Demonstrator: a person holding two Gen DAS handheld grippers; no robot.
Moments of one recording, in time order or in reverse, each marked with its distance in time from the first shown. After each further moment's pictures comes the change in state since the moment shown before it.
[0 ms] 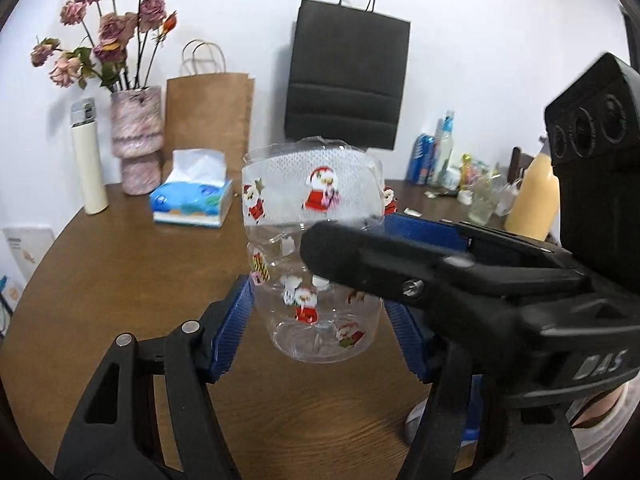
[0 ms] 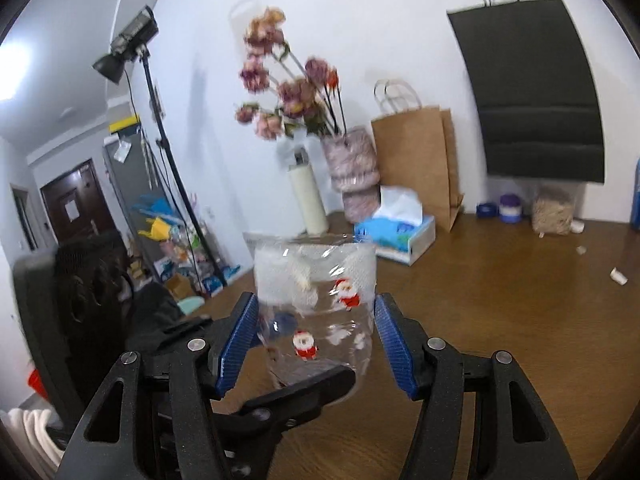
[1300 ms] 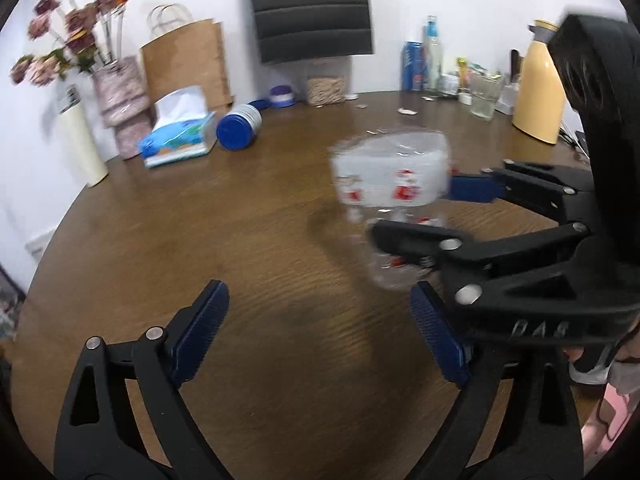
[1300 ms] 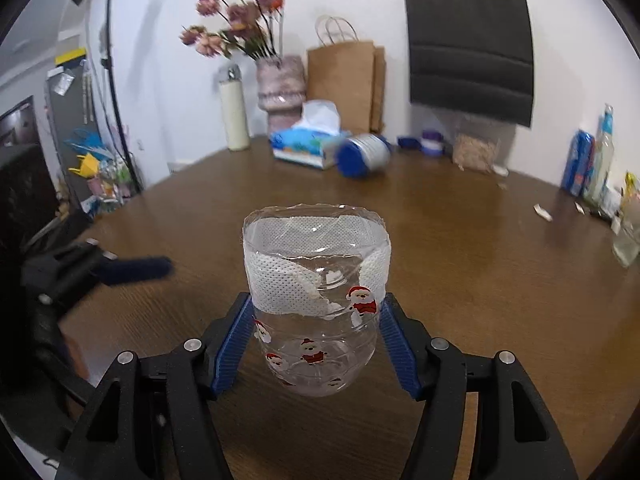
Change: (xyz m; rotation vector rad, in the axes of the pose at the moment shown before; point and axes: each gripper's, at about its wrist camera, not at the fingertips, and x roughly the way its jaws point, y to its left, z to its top) left arm 0.005 -0.040 -0.079 0.170 0.207 0.099; right arm -0.022 -0.034 -0.101 -0.074 0.168 -0.299
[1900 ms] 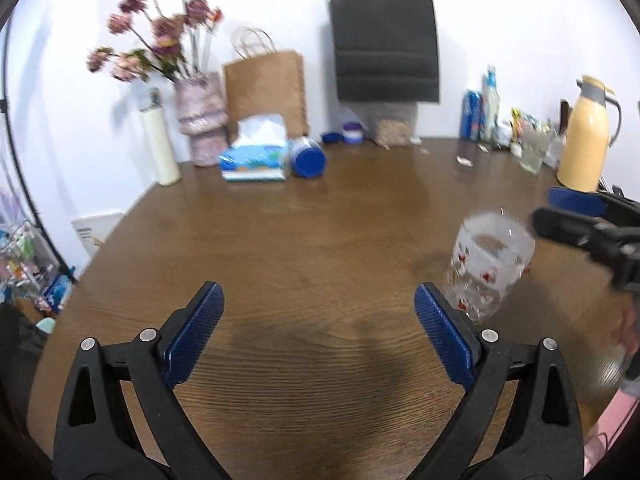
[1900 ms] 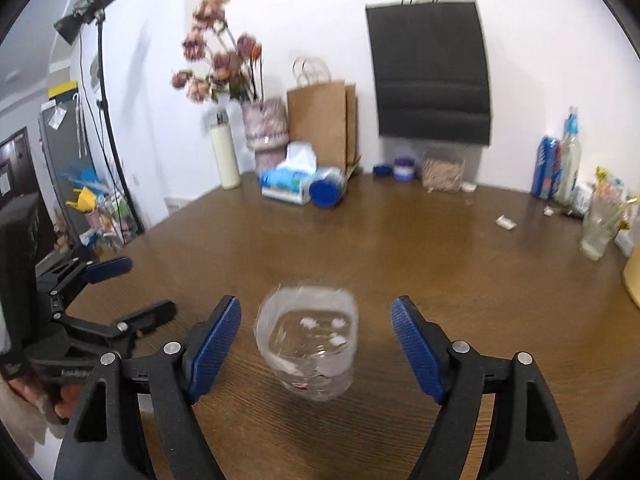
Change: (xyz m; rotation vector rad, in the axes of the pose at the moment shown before) left arm -0.061 0.030 0.007 -0.145 -0.134 0.188; right arm -0.084 -0.023 0.014 0.063 -0.113 -0.034
